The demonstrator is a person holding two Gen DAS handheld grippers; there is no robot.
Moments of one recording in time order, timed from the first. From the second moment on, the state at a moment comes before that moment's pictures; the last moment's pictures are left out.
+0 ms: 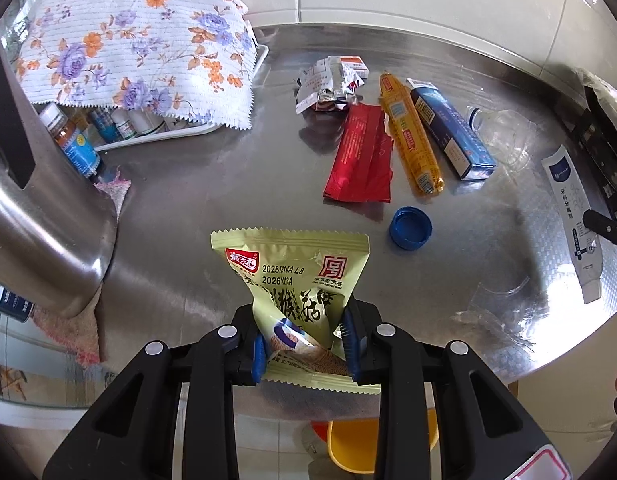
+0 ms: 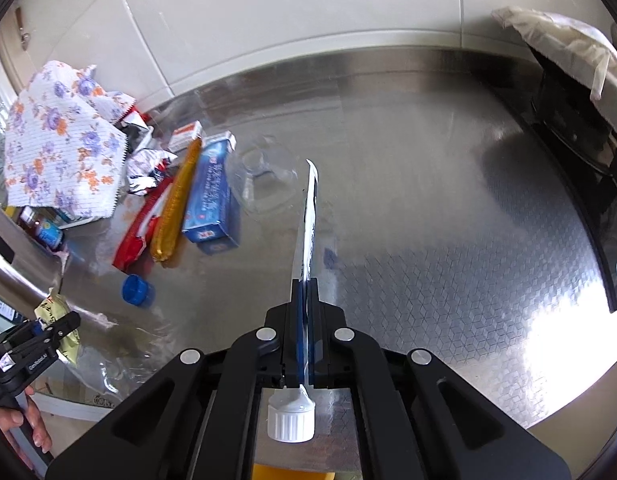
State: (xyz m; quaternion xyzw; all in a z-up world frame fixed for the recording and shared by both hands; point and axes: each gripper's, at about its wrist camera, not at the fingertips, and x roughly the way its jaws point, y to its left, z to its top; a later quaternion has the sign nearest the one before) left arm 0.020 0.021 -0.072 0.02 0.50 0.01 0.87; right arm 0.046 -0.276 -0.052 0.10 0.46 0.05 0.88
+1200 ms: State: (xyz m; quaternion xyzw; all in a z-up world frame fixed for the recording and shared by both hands) left arm -0.173 0.027 -0.055 0.09 0.48 -0.11 0.87; right arm -0.206 -0.234 0.012 0.12 0.40 0.00 0.91
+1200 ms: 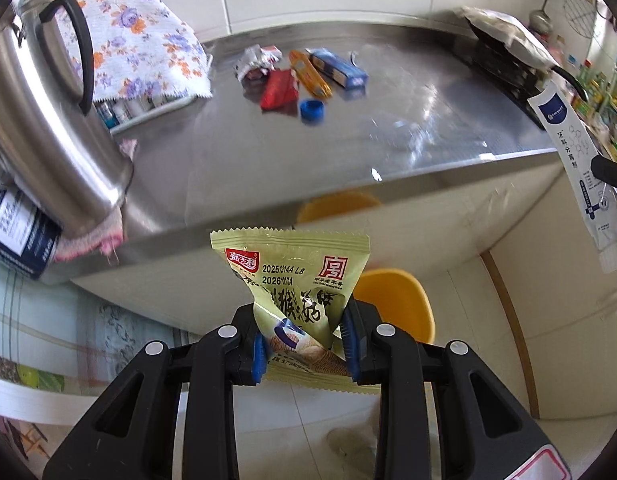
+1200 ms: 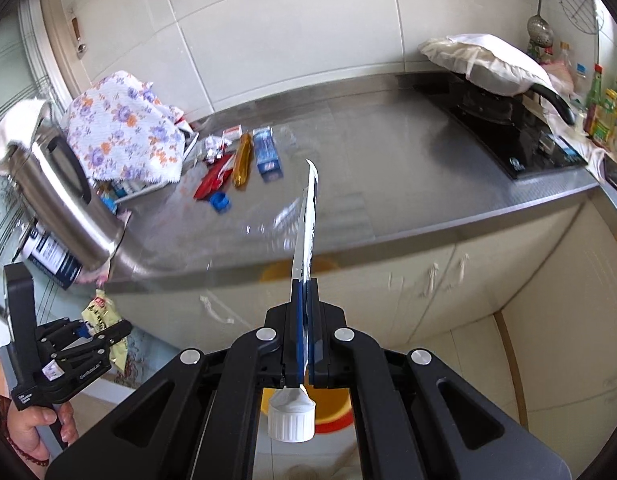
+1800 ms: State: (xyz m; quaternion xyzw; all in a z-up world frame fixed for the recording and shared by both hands) left arm -0.205 -0.013 -0.156 0.11 0.56 -0.14 0.81; right arm -0.247 -0.218 -0.071 0.11 0.51 0.08 0.85
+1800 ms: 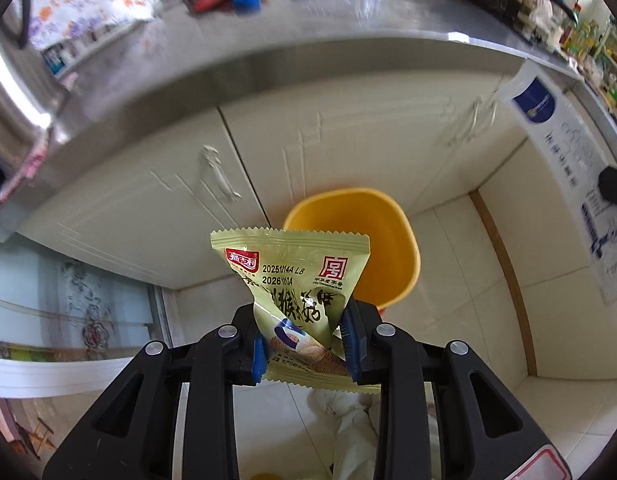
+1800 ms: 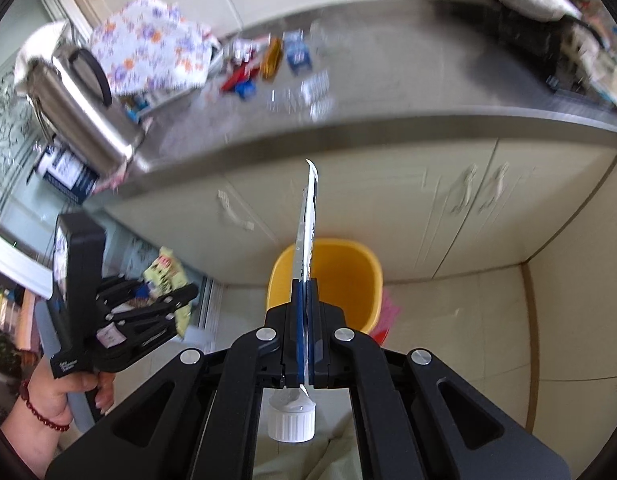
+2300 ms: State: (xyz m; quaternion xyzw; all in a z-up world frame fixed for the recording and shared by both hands) left arm -0.175 -0.049 -0.280 0.17 0.59 -0.21 0.76; right arm -0.192 -0.203 -0.222 0.09 0.61 0.14 0.78
